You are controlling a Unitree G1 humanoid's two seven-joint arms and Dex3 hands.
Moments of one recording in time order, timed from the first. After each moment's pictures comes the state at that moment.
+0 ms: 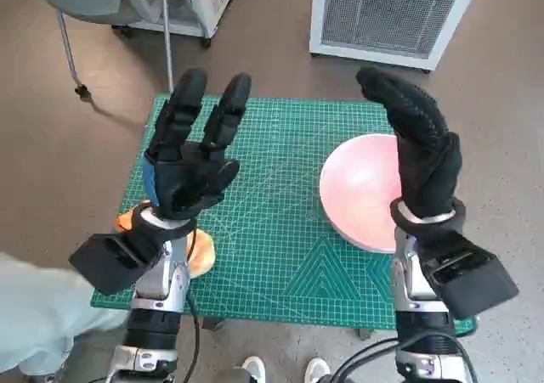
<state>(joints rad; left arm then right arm) -0.46 0.07 0.10 0.30 -0.28 -0.60 -0.42 -0.57 -0.07 -0.07 0.29 0.14 -0.71 0.22</state>
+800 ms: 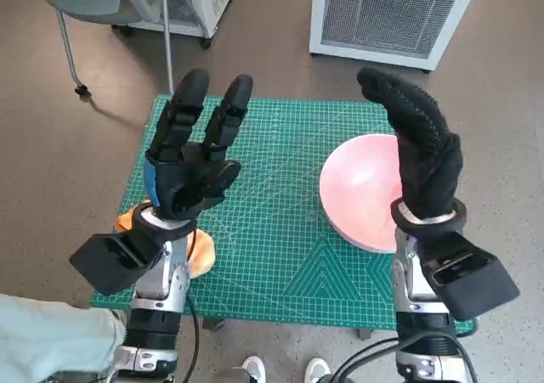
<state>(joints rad) -0.46 0.08 0.10 0.30 -0.28 -0.60 -0.43 -0.57 -0.08 -0.07 0.28 0.13 -0.70 0.22</state>
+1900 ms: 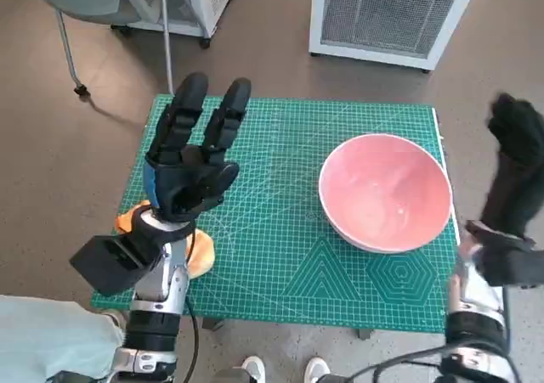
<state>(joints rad) -0.45 0.07 0.10 0.31 -0.28 -0.60 -0.43 -0.58 -0.27 -0.35 0.89 0.07 -0.90 -0.06</state>
